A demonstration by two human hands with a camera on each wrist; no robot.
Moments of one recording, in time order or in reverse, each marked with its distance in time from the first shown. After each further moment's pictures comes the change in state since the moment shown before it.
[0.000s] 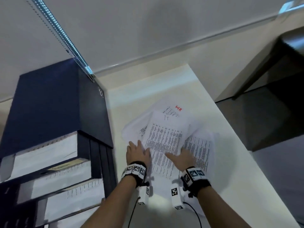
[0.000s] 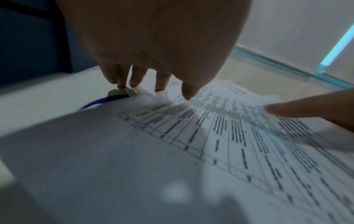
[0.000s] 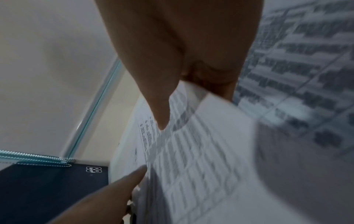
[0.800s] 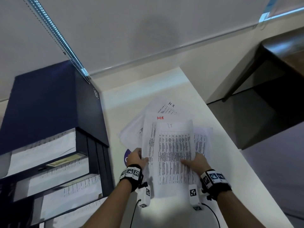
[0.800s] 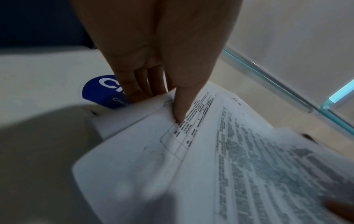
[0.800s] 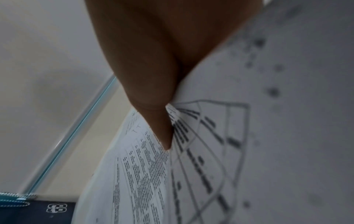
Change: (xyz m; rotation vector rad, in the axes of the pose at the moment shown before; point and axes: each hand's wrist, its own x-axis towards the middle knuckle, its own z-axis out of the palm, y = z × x) left_hand -0.026 0.000 0.009 -0.474 -0.073 -0.025; right_hand 0.003 0.072 -0.054 0.088 -0.004 -0.001
